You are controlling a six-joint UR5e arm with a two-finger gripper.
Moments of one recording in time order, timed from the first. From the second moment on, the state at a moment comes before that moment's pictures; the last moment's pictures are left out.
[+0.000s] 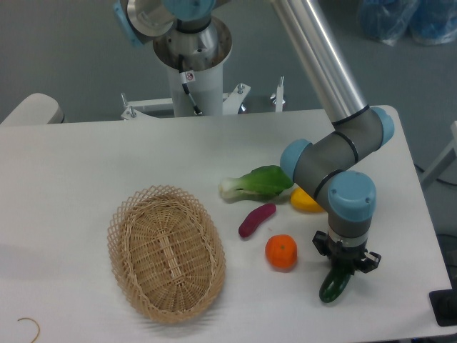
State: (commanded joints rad) arm 2.62 -2.32 -1.37 -0.80 1.64 1.16
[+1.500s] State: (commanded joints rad) arm 2.69 -1.96 -1.32 -1.24 1.57 1.55
